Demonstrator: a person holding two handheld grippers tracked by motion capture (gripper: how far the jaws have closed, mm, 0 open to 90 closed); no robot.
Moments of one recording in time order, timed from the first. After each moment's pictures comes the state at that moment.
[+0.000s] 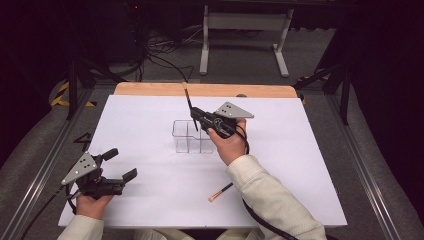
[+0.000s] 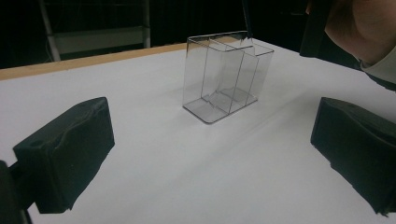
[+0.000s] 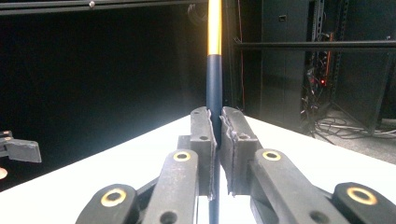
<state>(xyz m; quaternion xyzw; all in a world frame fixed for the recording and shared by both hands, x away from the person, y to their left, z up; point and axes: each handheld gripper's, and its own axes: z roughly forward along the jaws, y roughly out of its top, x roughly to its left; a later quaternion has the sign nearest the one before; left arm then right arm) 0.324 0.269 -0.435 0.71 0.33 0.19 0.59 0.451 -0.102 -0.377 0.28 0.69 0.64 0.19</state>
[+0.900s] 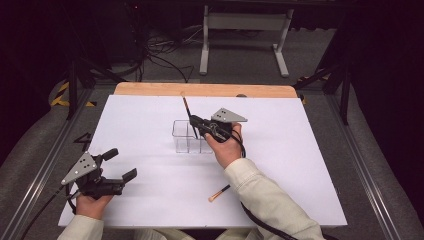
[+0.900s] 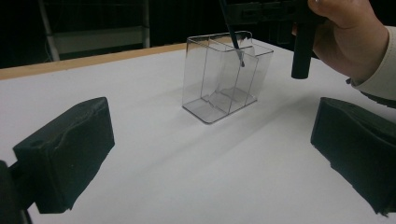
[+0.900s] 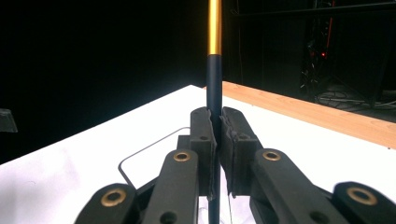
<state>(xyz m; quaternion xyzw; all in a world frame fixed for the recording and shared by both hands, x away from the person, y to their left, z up) 0.324 0.269 -0.435 0.71 0.33 0.19 0.59 0.457 -0.097 -0.408 0.30 0.71 0.61 0.17</state>
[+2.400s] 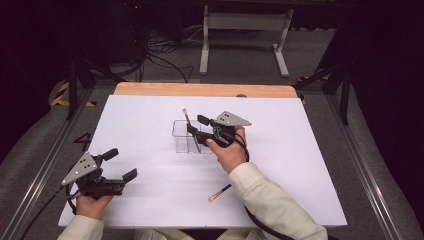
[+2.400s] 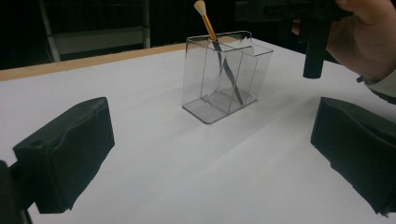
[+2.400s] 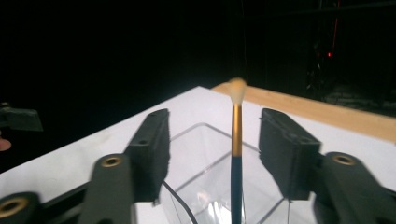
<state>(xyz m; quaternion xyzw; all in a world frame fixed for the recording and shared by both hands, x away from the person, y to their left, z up) 0.323 0.268 -0.434 0.71 0.33 0.20 0.59 0.442 -0.103 -0.401 0.29 0.71 0.62 0.17</state>
